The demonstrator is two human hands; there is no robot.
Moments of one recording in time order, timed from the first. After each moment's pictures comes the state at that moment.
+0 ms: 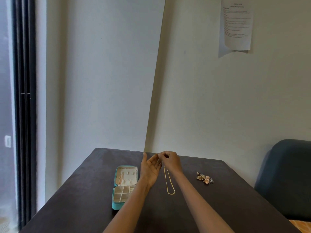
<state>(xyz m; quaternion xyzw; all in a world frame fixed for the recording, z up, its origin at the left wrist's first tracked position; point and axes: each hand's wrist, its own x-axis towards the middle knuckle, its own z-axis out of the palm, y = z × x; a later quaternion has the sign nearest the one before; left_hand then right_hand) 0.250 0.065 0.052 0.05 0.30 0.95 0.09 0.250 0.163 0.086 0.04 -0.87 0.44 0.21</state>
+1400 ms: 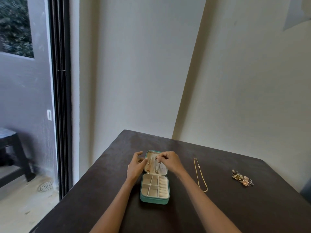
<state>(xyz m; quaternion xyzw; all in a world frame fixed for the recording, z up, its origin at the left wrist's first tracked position) 0.209 -0.090 -0.047 -0.07 0.75 0.64 -0.13 0.204 0.070 0.023 0.16 -0.90 0.41 0.06</state>
